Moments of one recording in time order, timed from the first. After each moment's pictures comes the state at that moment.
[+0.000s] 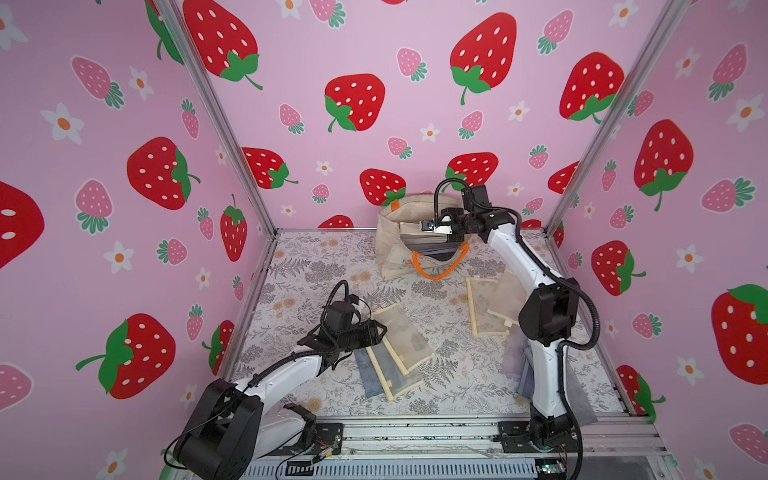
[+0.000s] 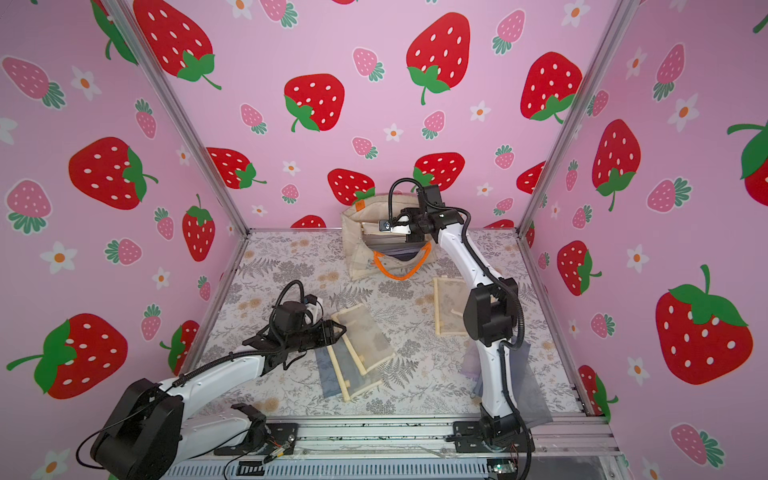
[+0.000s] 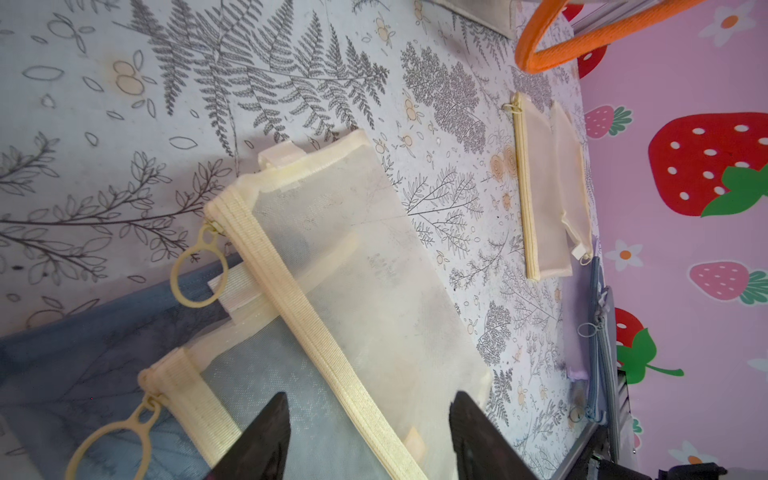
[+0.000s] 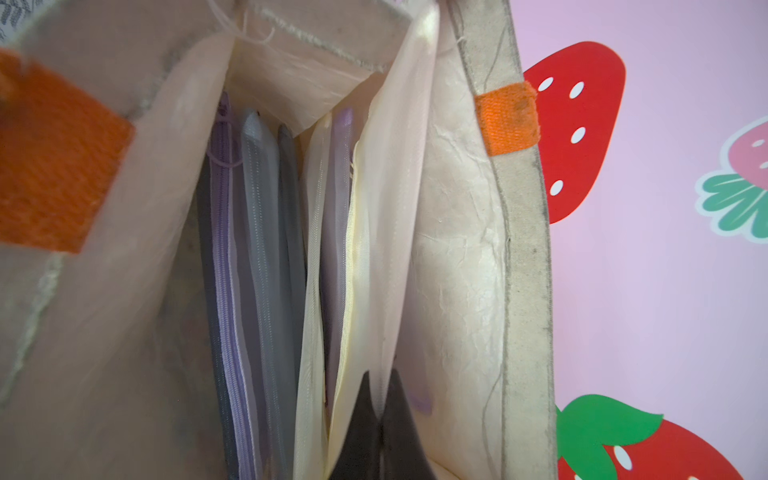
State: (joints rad) left arm -0.42 1.20 0.48 -0.03 0.33 -0.63; right arm 0.44 2.18 2.18 -0.69 -0.34 -1.38
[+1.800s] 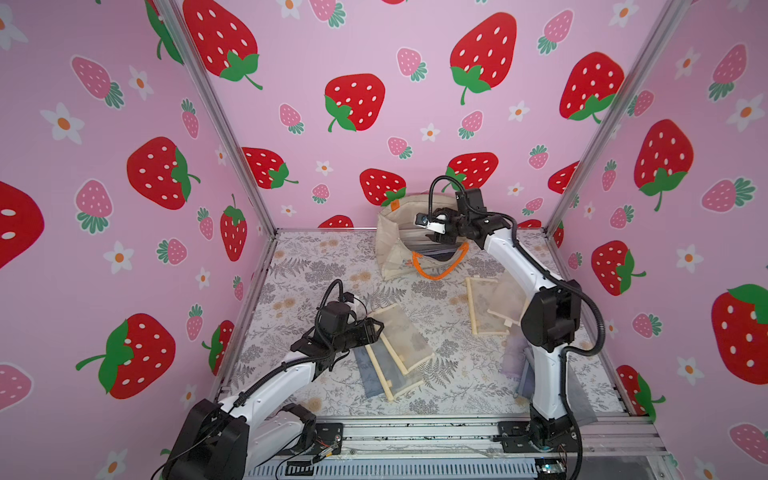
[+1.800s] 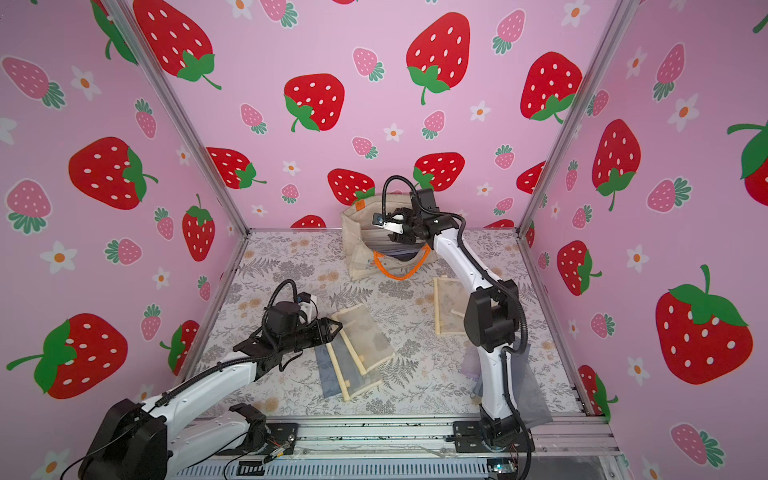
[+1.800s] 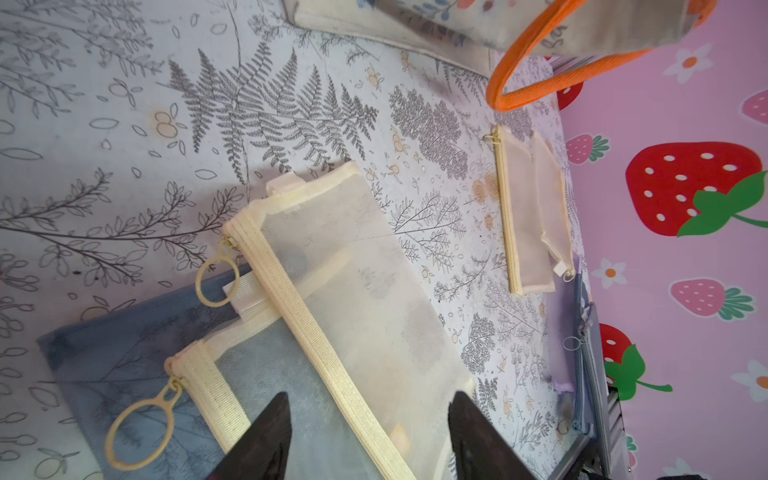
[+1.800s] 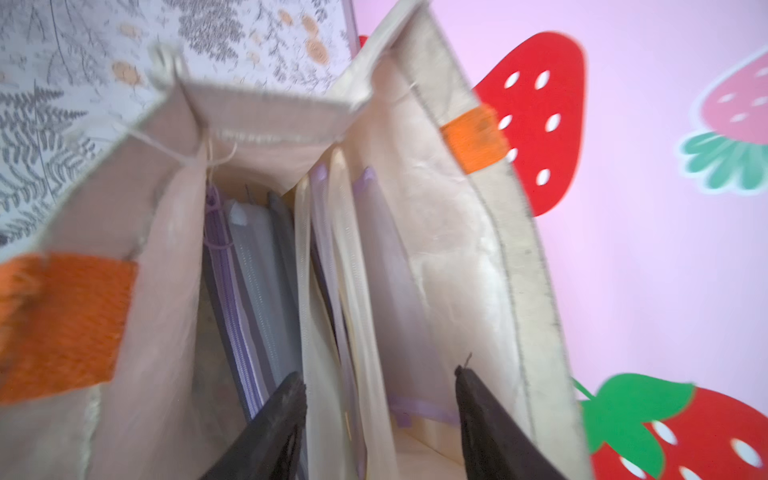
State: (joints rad) left arm -0.42 1.07 0.48 -0.08 0.28 -0.65; right arm 0.49 2.07 2.06 -0.55 -0.31 -1.08
